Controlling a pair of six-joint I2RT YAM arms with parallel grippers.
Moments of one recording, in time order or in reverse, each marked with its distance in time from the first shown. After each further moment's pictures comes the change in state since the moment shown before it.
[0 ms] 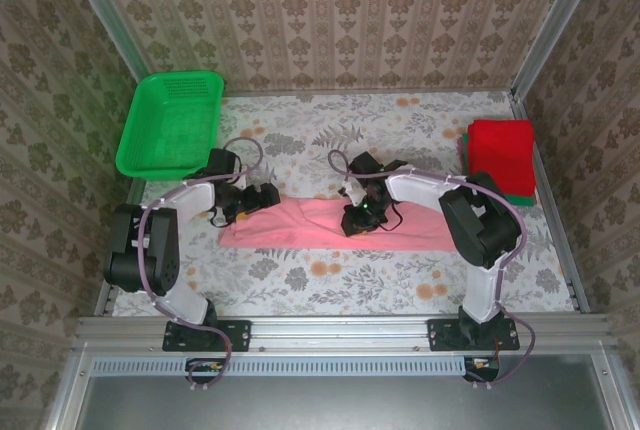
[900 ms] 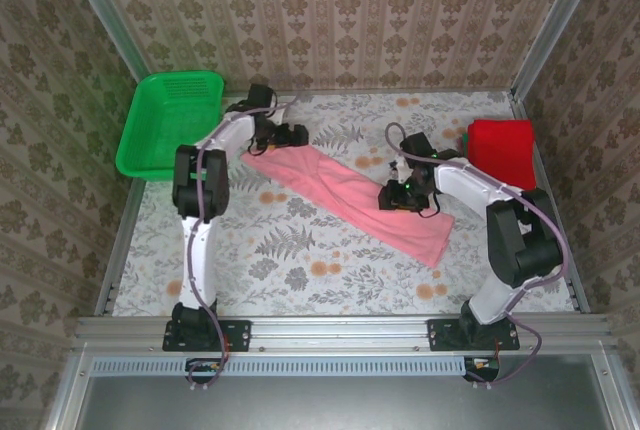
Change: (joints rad) left arm -0.102 0.803 1.161 -0.246 -0.029 0.204; right arm -0.278 -0.236 -0.089 -0.014 0.171 0.119
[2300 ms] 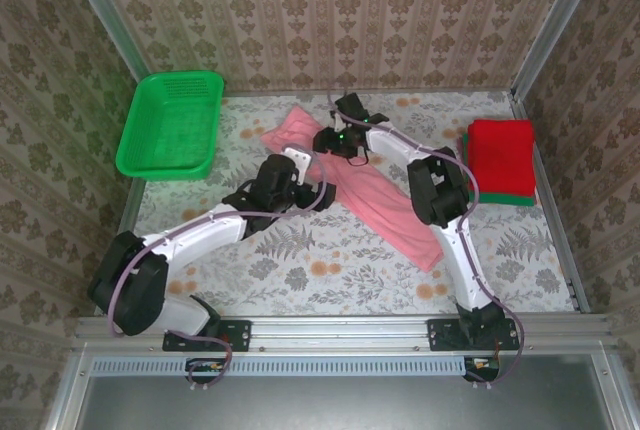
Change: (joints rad) left arm -0.423 -1.008 -1.208 0.705 -0.321 -0.066; right arm 0.127 0.792 0.946 0.198 -0.017 0.214
